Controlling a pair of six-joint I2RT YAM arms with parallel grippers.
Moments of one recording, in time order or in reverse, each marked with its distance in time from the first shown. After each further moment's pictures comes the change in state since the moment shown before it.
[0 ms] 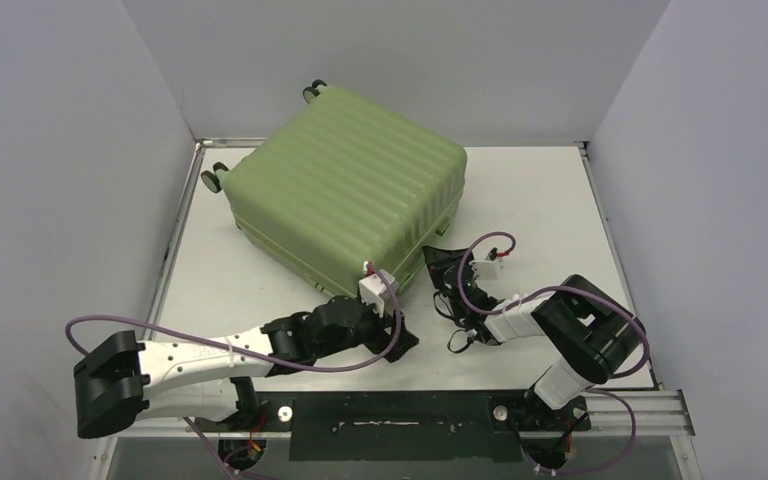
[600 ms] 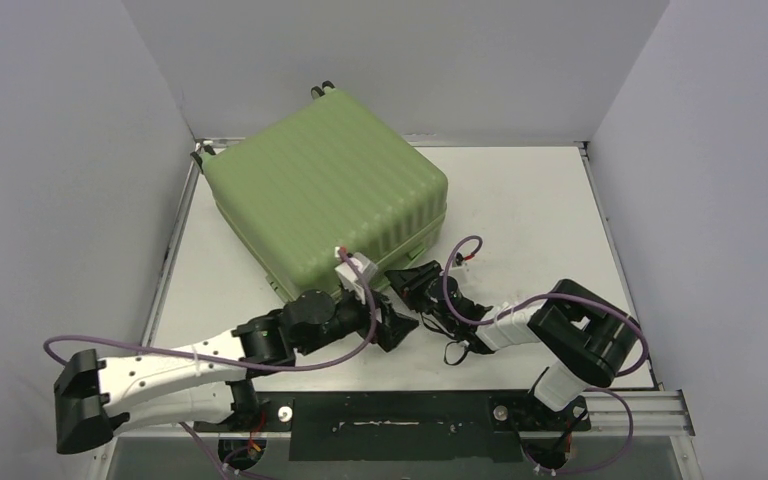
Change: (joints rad) left arm -0.021 -0.096 0.050 0.039 0.029 -0.010; right arm 0.147 0.007 0.019 -0.007 -0.262 0.035
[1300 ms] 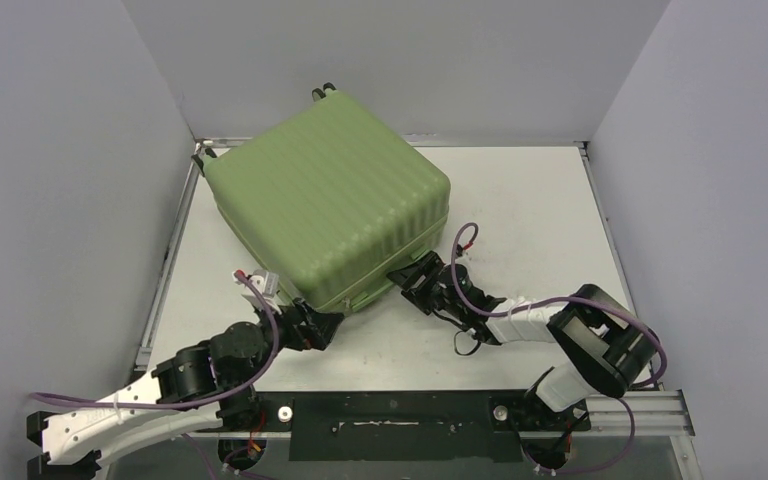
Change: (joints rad) left arm 0.000 -0.678 -0.135 -0.610 -0.409 -0.276; right arm -0.110 -0.082 0.014 -0.180 -0.196 -0.187
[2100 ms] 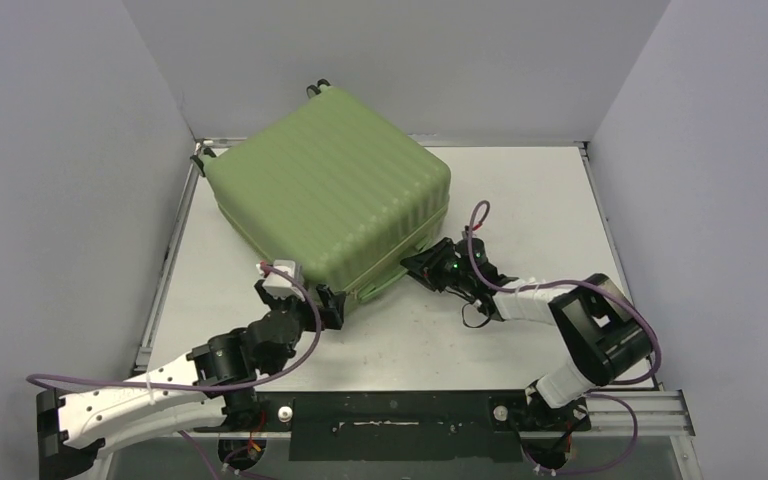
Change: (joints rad) left arm 0.010 0.241 -0.001 0.169 -0.270 0.186; right arm -0.211 0.072 0.141 -0.139 -0.293 -0.051
